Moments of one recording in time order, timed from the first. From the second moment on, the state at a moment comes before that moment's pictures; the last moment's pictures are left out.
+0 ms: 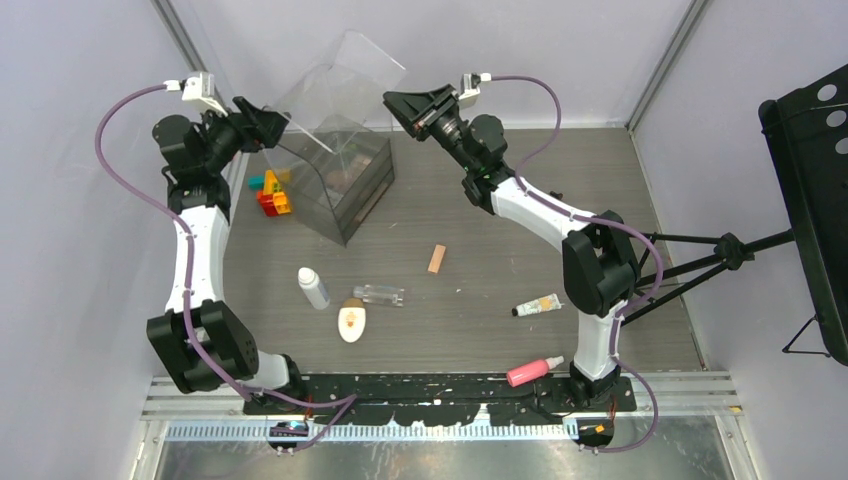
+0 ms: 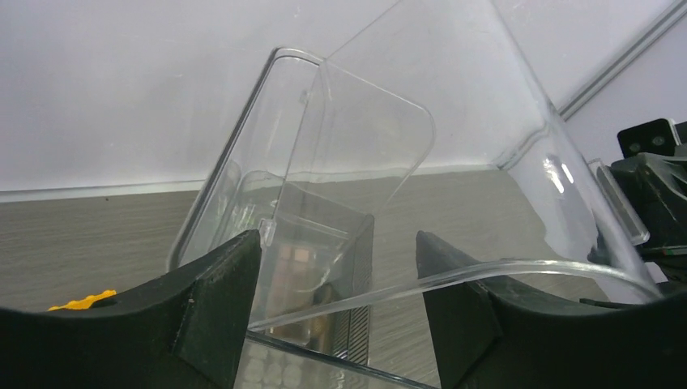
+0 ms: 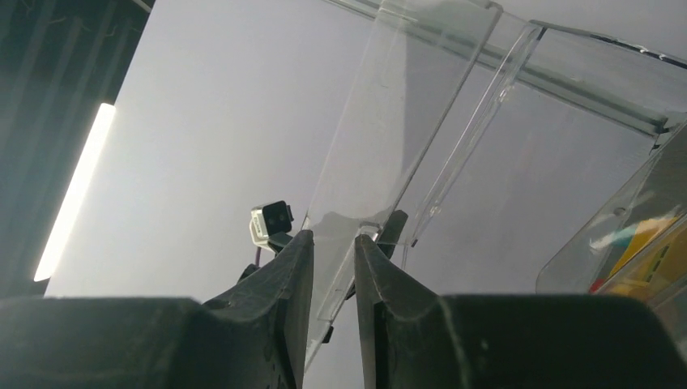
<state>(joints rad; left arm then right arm) 0.28 1.39 1.29 0.16 0.69 -0.40 0.59 1.92 1.54 0.79 -0.21 1.40</state>
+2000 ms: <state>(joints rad) 0.33 1.51 1.41 0.26 0.72 -0.68 0.59 1.52 1.23 0.57 -0.15 0.99</state>
